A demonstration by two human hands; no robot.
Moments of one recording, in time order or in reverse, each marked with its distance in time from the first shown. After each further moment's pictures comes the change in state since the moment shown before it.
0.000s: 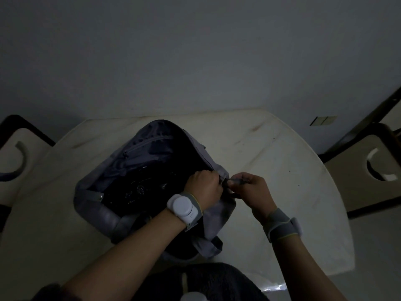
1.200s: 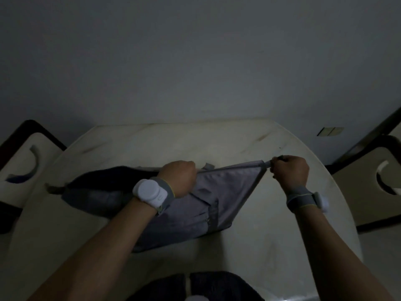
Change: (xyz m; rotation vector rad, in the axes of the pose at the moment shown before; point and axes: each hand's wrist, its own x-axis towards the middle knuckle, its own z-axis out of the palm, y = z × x) left_hand 0.002 -0.067 -0.065 0.181 -0.195 0.018; right_hand 0.084 -0.029 -0.069 -0.424 0.552 -0.086
